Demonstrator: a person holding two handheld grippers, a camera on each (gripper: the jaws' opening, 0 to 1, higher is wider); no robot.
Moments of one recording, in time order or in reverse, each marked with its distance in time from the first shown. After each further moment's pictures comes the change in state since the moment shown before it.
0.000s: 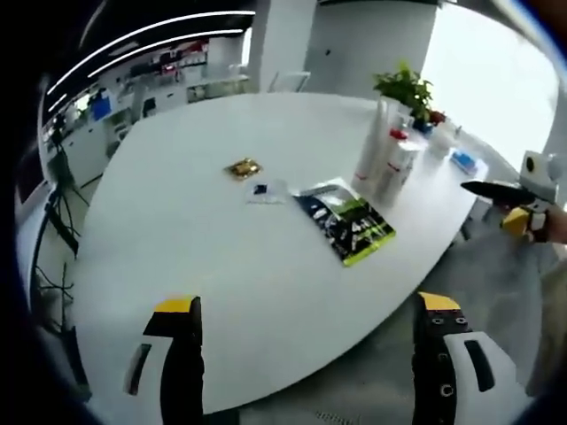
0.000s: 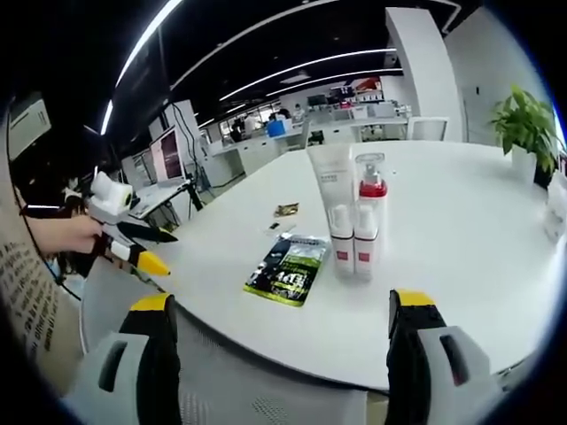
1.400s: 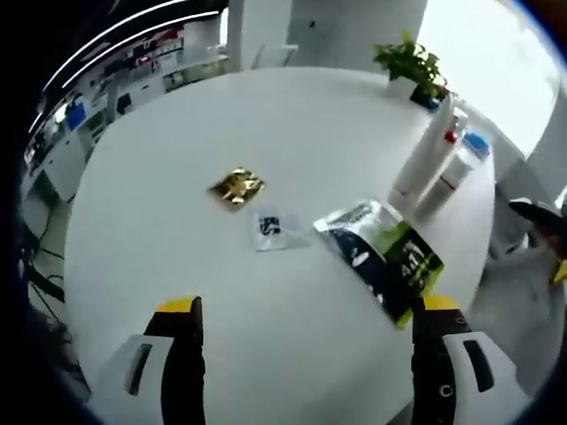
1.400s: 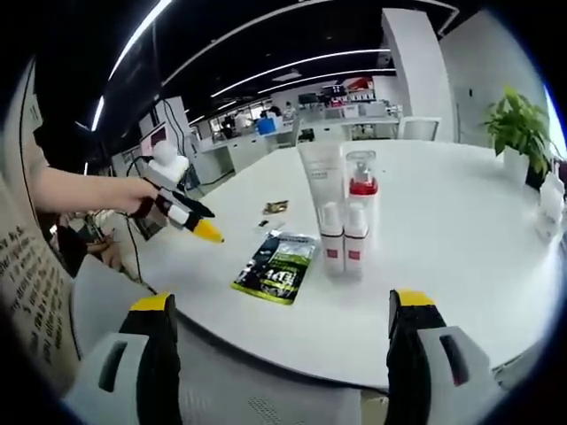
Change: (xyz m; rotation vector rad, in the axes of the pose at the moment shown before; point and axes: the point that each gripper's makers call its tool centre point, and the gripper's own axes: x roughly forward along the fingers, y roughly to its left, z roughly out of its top) left arm 0.103 0.032 0.065 0.088 0.146 -0.037; right arm -0.002 -0.007 -0.009 -0.003 0.015 -0.065
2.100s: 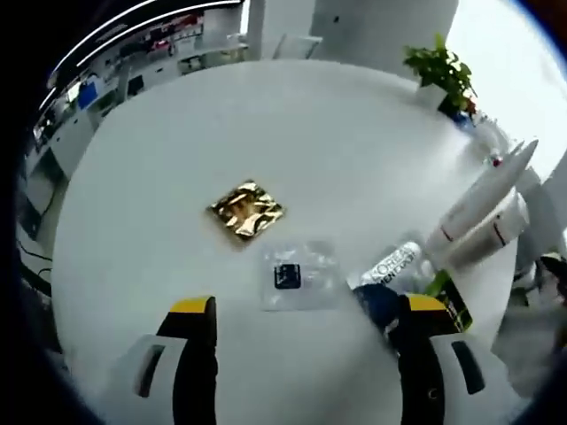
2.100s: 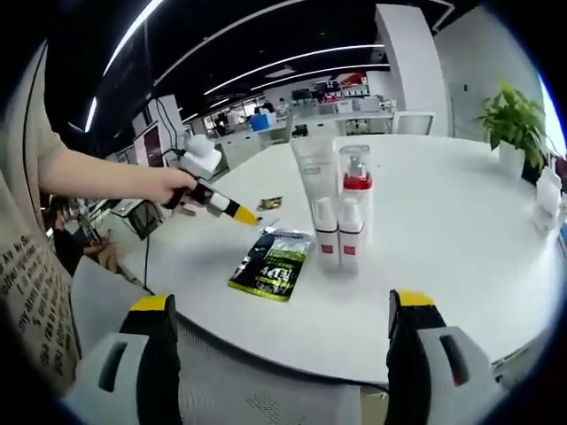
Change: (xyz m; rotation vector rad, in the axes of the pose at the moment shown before) left arm 0.061 0.024 0.043 -0.113 0.023 0.058; right arm 0.002 -0.005 -0.001 0.017 0.021 -0.021
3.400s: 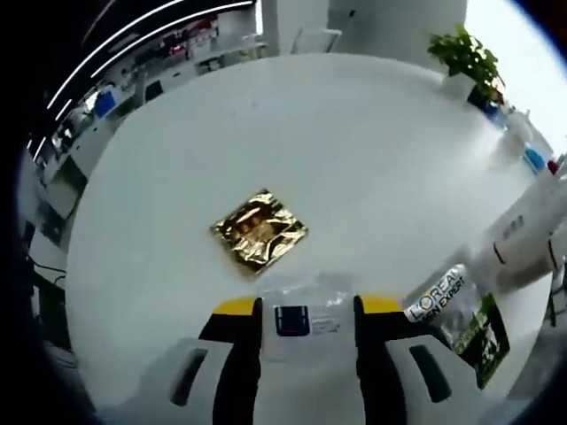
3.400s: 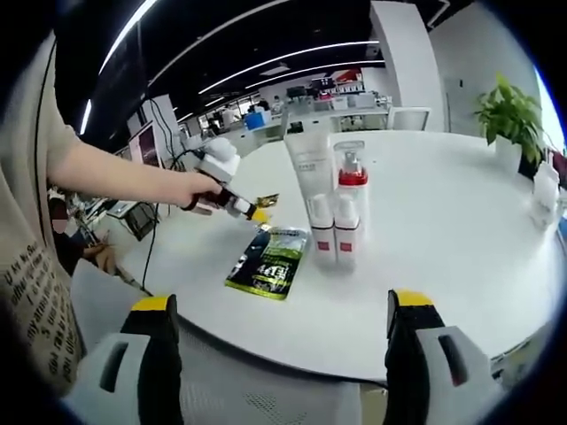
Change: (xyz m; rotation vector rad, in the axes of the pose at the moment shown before) left arm 0.038 0.021 0.014 0.026 0.001 0.146; right arm 0.007 -0.004 -0.001 0.016 0.012 -0.017
